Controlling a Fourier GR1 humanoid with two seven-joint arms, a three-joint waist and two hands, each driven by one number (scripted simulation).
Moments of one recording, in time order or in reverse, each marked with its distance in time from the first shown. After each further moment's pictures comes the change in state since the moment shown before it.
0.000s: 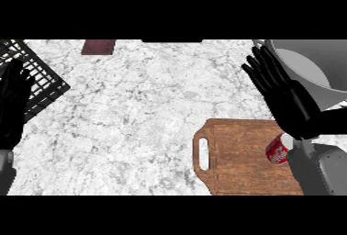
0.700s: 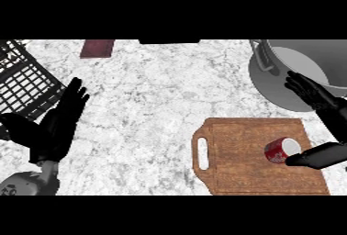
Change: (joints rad) left arm 0.025 -0.167 -0.157 -0.038 0.038 -0.031 0.074; right arm 0.162 -0.291 -0.092 0.071 0.207 0.240 -0.247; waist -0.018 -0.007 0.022
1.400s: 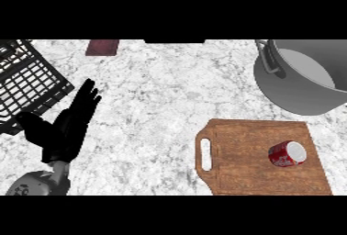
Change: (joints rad) left arm -0.013 -0.052 -0.032 -0.007 -0.029 -0.011 0.033; right arm 0.083 -0.453 -0.208 -0.026 0.148 0.286 -0.112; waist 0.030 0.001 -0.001
